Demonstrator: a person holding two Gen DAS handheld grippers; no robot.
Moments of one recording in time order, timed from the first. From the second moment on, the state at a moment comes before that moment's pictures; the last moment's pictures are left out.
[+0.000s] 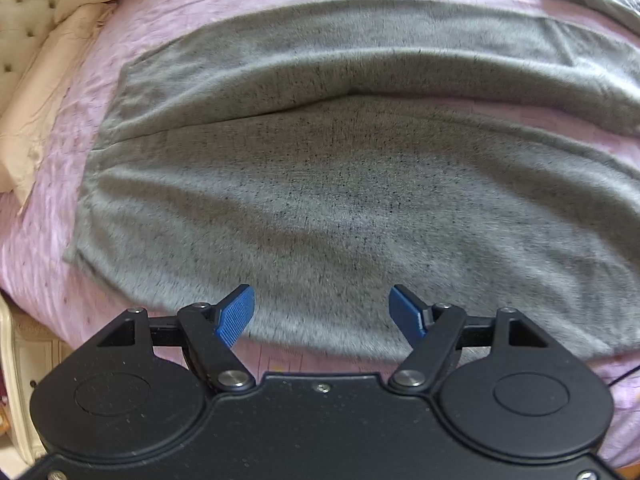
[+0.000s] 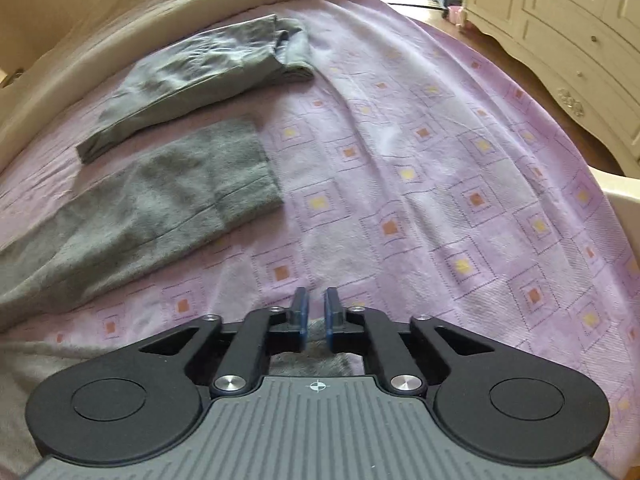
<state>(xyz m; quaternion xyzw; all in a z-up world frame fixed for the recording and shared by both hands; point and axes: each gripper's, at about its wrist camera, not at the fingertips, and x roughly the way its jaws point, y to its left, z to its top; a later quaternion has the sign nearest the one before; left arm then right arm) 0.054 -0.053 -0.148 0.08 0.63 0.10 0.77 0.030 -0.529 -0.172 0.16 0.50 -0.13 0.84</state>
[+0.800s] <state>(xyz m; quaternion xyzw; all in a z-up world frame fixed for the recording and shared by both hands) 0.033 -0.015 -0.194 0.08 0.67 0.03 0.74 0.051 -0.494 -0.193 0.13 0.55 -0.23 0.79</state>
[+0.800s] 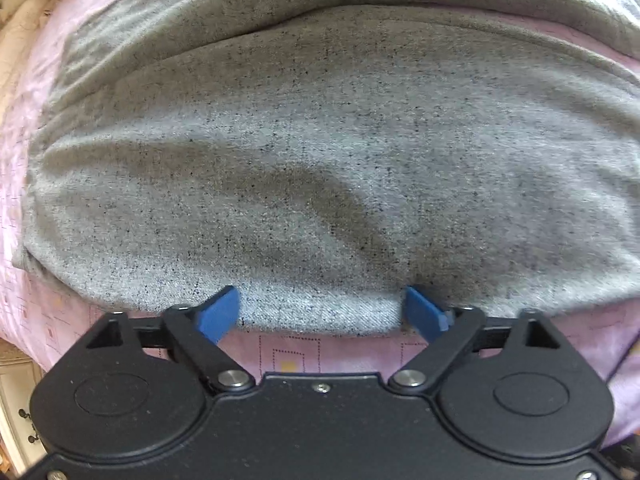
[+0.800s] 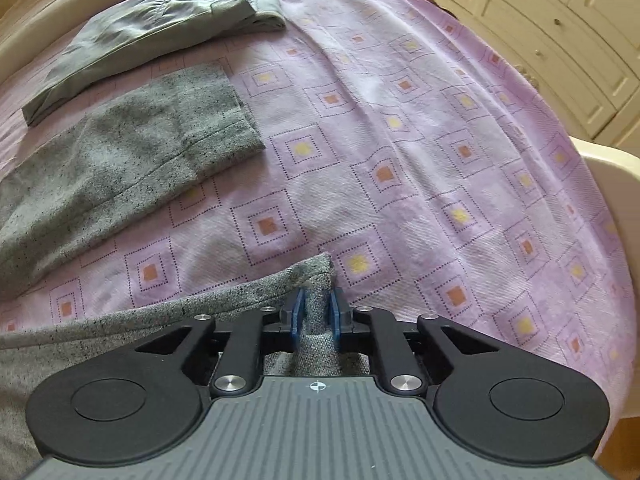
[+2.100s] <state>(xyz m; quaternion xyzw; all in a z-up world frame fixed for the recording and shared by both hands) 0.307 0.062 -0.150 -0.05 0.63 0.04 0.77 0.310 -0.329 -0.204 -0.26 0.55 0.29 0.74</state>
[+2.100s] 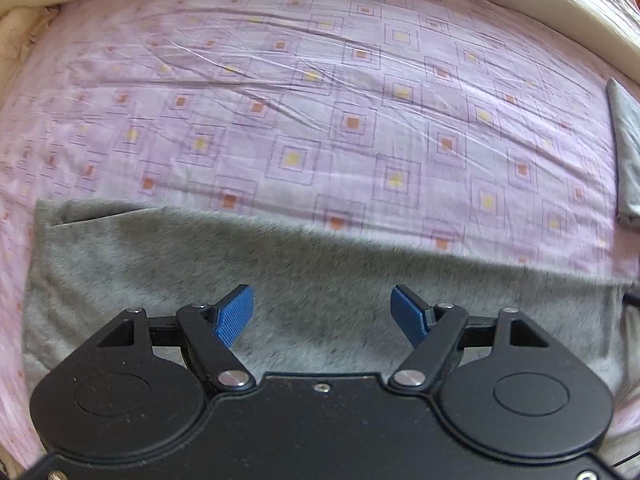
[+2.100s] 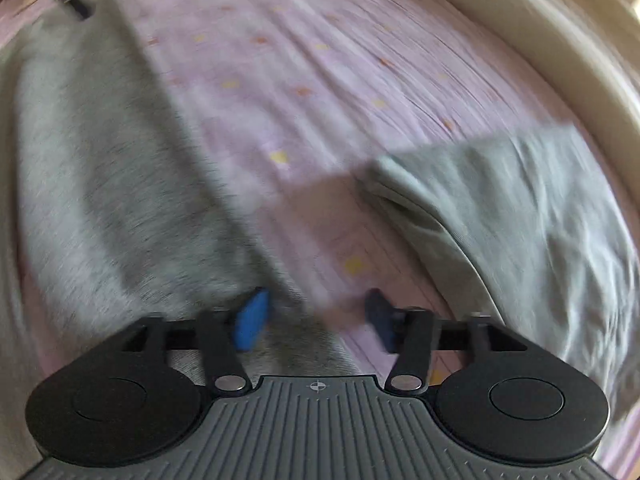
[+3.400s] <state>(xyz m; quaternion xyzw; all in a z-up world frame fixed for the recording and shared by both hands) 0.297 0.083 -0.125 -0.15 0.63 0.08 0.76 0.189 -0.307 -0.129 -0.23 0.49 0.24 0.81</state>
